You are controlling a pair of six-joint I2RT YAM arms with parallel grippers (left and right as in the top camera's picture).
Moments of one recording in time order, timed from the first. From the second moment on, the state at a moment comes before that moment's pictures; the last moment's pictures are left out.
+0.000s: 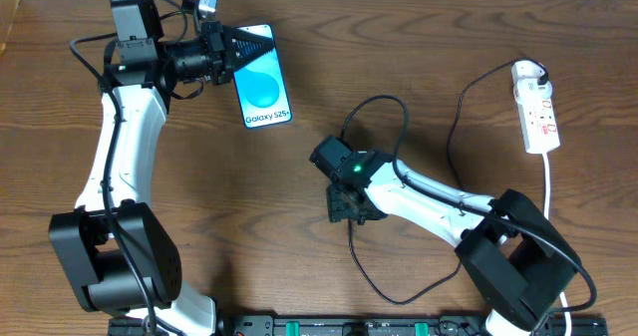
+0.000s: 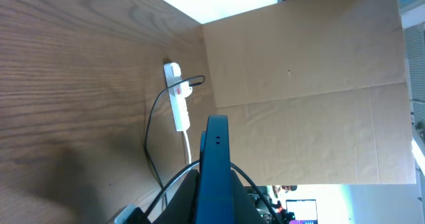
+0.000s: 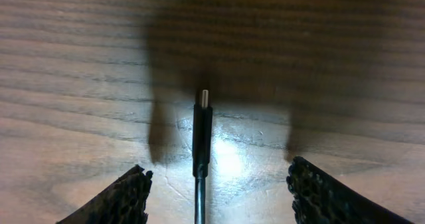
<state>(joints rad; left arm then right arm) 0.12 1.76 1.45 -0.38 1.30 -0.62 0.82 1.87 1.15 -0.75 -0.02 0.75</state>
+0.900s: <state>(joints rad) 0.12 1.76 1.45 -0.38 1.30 -0.62 0.82 1.89 1.15 -0.71 -0.01 0.77</state>
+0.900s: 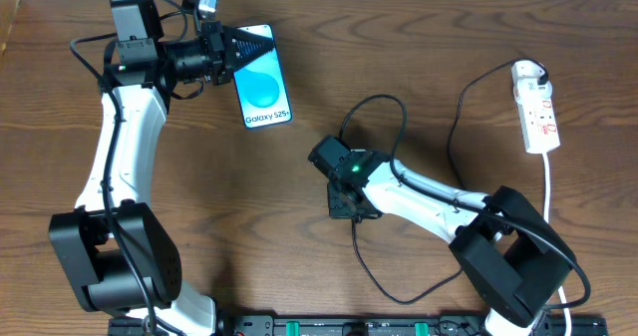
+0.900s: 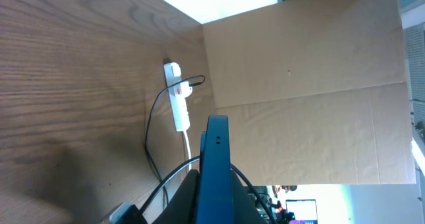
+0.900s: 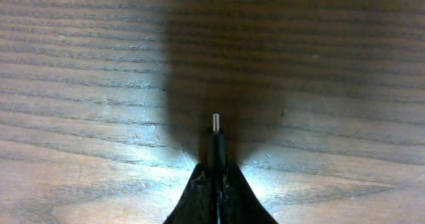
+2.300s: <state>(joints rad) 0.15 1.76 1.43 0.48 1.19 -1.29 0.54 1.83 1.15 0.79 -1.24 1.21</state>
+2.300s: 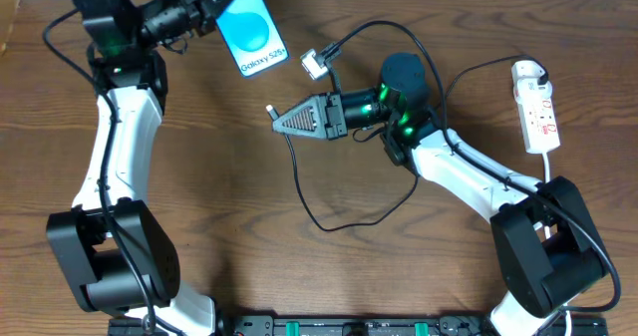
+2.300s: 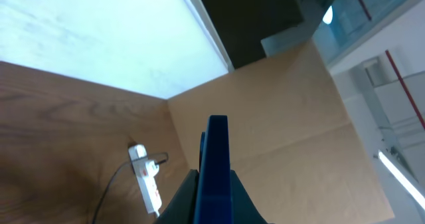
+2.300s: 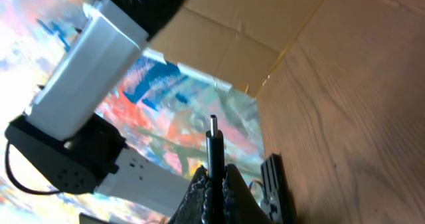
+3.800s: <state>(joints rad) 0.10 1.76 1.43 0.48 1.23 -1.29 0.50 1.83 1.15 0.97 -1.14 1.38</state>
